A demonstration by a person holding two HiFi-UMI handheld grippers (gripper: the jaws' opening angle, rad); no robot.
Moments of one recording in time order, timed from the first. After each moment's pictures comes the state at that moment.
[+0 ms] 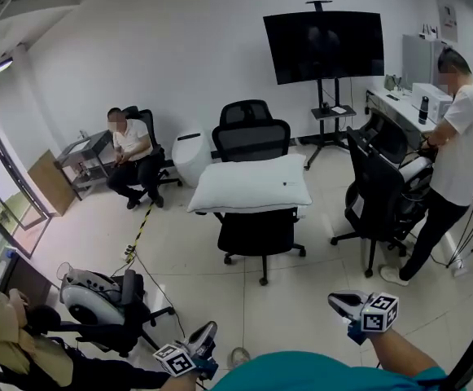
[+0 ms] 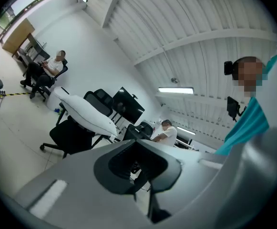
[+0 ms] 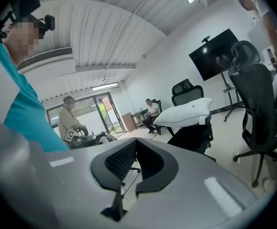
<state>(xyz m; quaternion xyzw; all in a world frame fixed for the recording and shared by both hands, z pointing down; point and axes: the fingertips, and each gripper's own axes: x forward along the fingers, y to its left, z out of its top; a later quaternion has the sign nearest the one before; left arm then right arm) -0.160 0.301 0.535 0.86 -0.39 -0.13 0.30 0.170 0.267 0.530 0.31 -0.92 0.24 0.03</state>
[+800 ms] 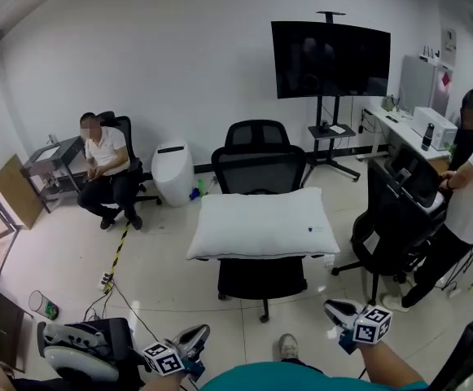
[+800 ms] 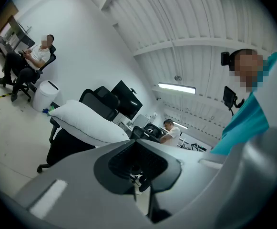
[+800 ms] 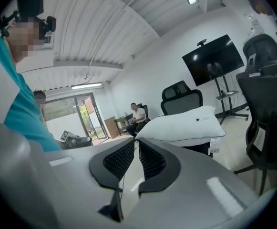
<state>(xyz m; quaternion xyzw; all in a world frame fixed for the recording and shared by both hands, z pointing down) -0.305 0.001 0.541 0.89 -0.31 -0.09 0.31 0.034 0.001 0.525 0.40 -0.88 0.24 0.02</state>
